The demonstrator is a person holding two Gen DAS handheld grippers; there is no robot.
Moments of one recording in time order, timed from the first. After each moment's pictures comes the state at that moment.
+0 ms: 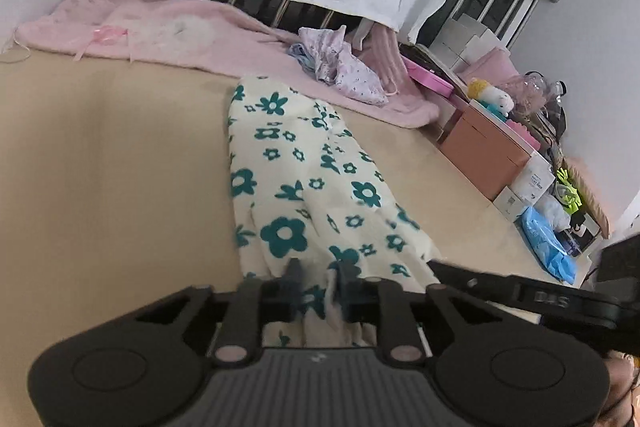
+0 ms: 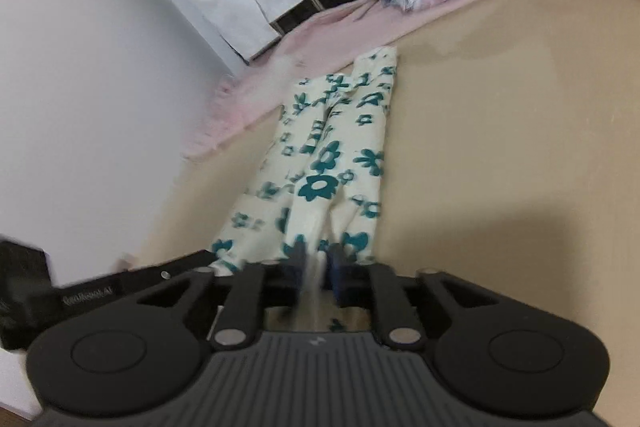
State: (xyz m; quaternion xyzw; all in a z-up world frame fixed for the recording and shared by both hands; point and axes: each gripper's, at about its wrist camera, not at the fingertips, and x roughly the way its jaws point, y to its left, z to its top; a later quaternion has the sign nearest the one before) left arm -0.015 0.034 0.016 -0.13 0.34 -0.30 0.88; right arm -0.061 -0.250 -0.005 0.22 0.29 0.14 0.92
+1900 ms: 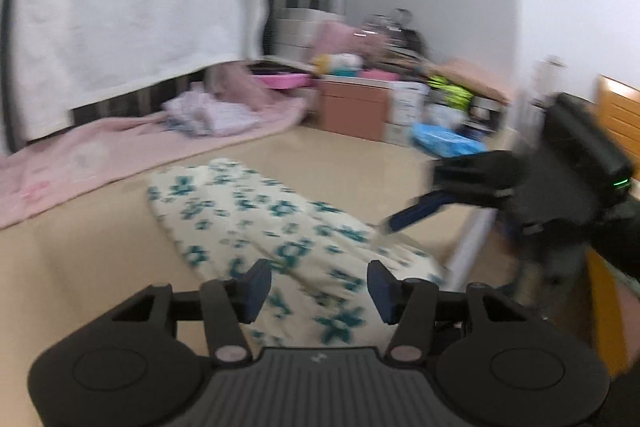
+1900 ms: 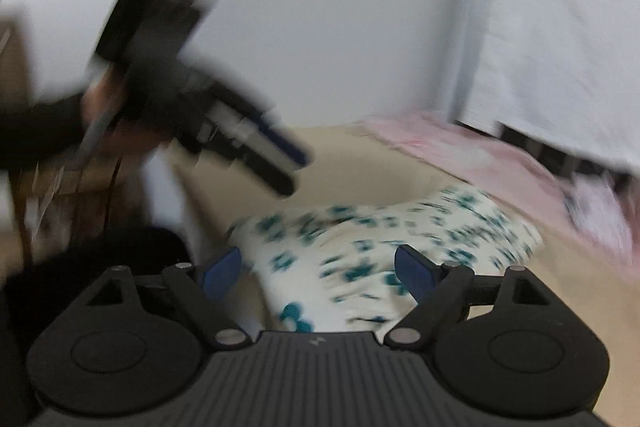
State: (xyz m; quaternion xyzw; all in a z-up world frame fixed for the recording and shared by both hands) left arm -0.128 0.068 0.051 0.12 0.21 -0.47 0.85; right arm -0.179 -0.181 0.007 -0.25 0.15 0.39 0.87
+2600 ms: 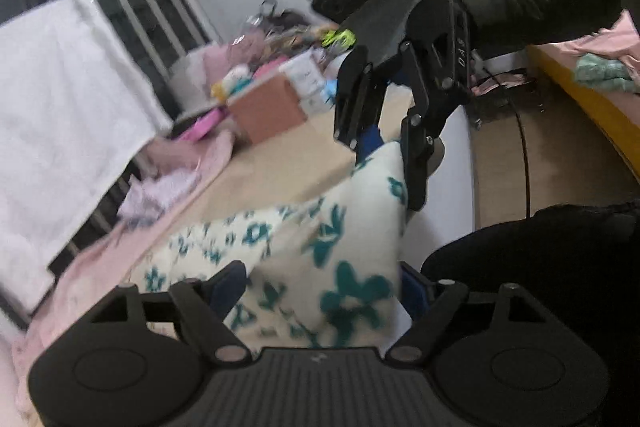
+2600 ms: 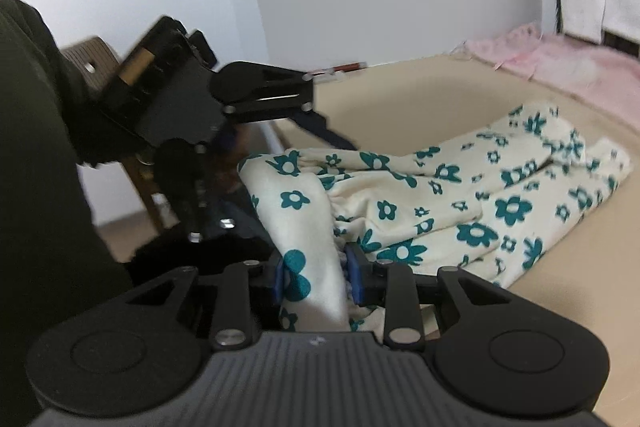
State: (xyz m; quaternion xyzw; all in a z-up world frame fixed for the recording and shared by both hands) left arm -0.198 0.027 -0.009 0.35 0.04 -0.50 0.79; right arm -0.123 -0.228 0.031 -0.10 0.32 0.56 0.76
